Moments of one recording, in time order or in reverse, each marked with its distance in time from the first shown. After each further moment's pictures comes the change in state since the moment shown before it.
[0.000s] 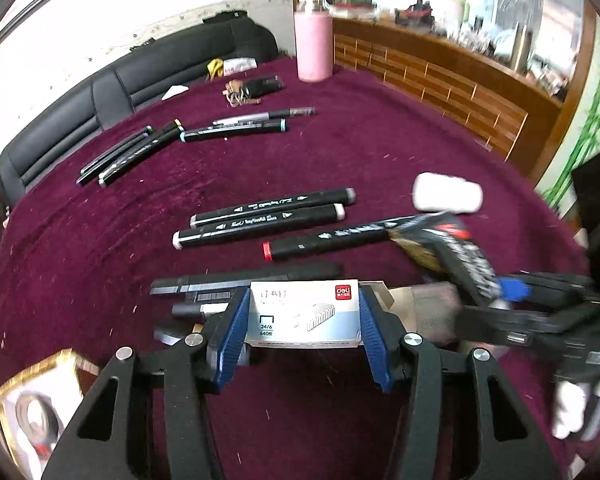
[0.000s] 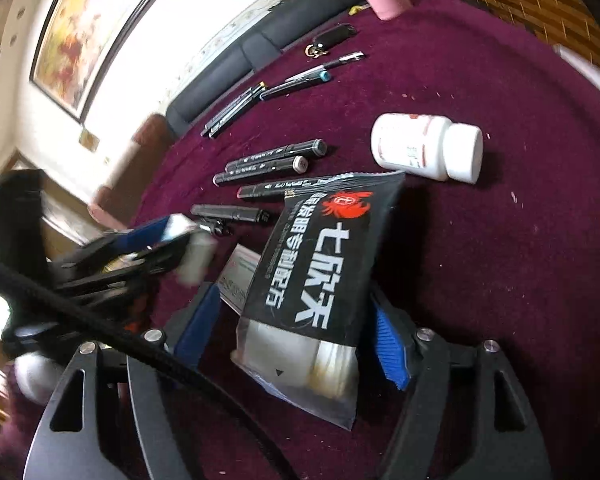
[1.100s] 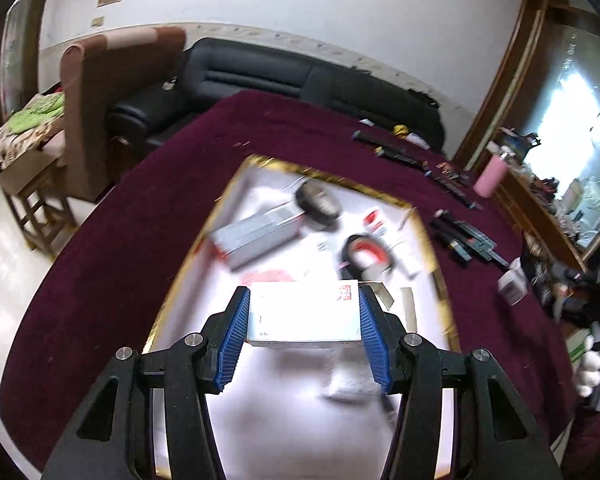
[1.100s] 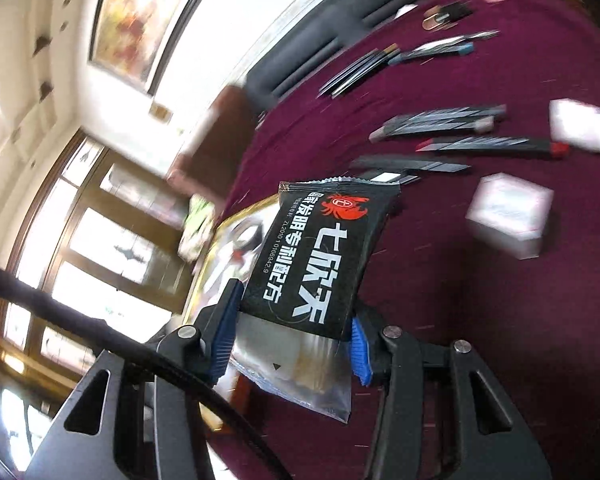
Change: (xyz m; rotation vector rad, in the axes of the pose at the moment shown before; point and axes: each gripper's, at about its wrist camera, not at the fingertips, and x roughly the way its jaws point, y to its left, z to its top) left arm -0.172 0.182 -0.239 -0.679 -0.215 0.208; right arm 0.011 0.125 -0.015 -0.025 0.139 0.322
